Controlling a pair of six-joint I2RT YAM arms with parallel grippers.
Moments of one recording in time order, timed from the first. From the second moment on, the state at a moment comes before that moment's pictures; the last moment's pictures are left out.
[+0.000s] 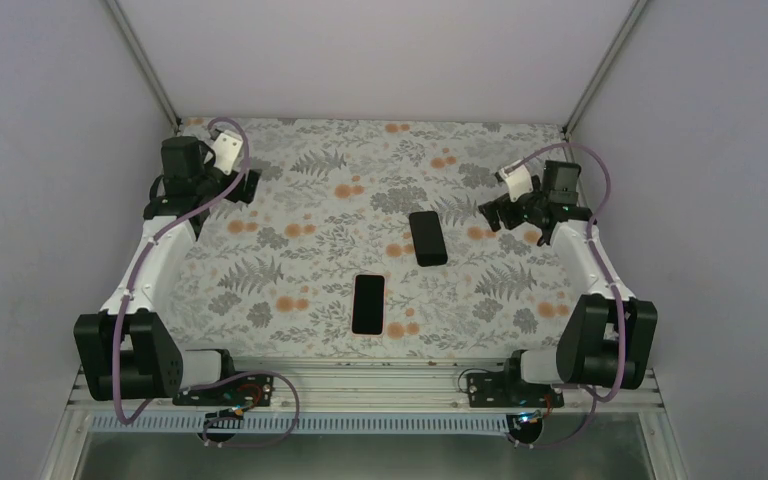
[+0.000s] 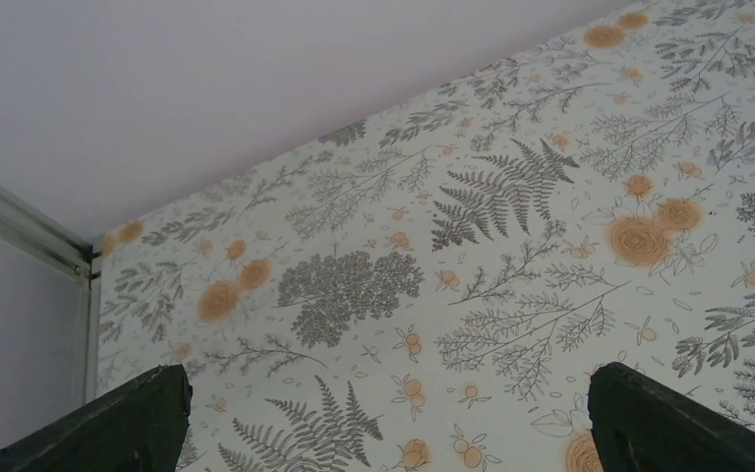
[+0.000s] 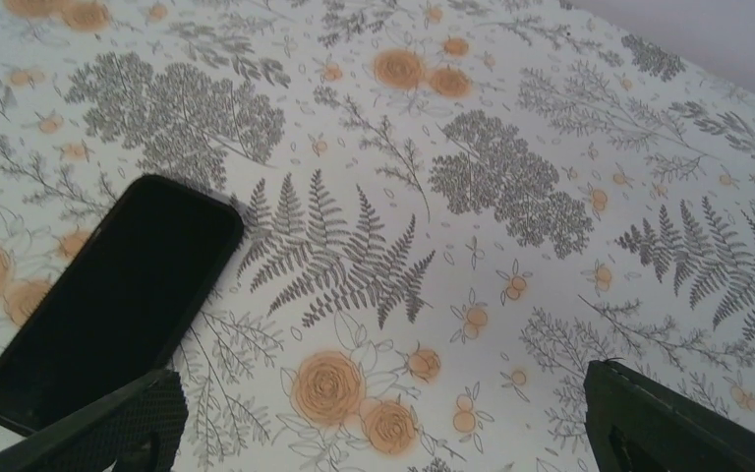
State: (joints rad) left arm 0.05 1.29 1.03 -0.27 0.24 0.36; right arm -0.09 1.37 0.98 -0.39 -0.40 -0.53
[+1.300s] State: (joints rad) left arm 0.05 1.25 1.00 -0.24 0.06 0.49; right arm 0.28 1.67 0.97 -0.67 -0.03 -0.73
